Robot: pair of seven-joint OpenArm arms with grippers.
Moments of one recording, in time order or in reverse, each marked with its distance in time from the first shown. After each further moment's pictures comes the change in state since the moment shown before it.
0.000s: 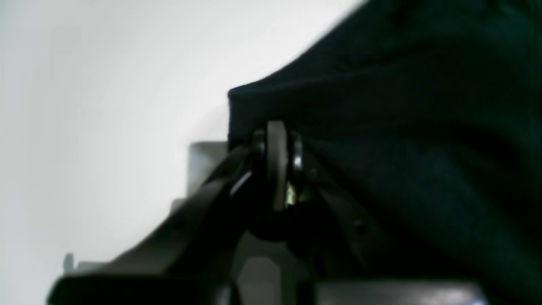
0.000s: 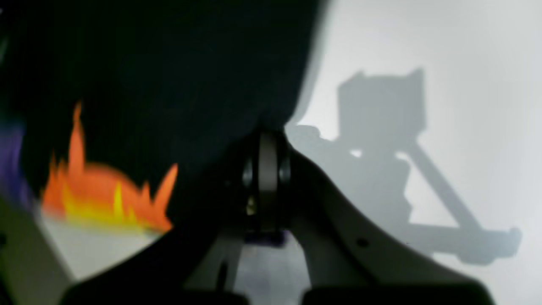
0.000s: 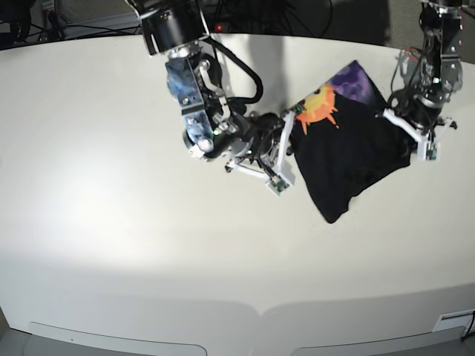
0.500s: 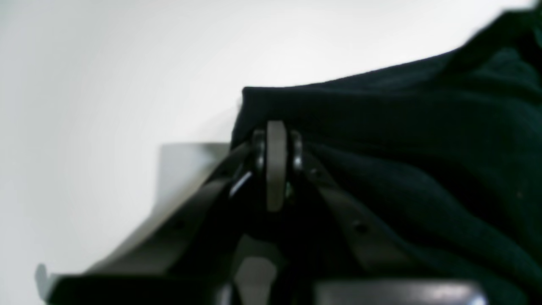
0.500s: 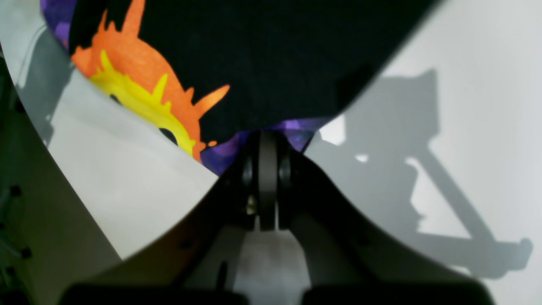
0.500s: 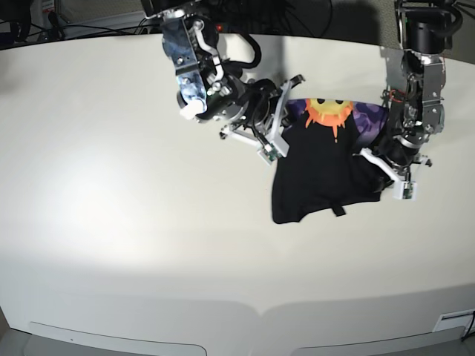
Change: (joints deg) left arm -14.5 6.7 -0.1 -12.3 4.3 -11.8 -0.5; right arm -10.4 0.4 -0.1 7.2 0.5 0.0 -0.4
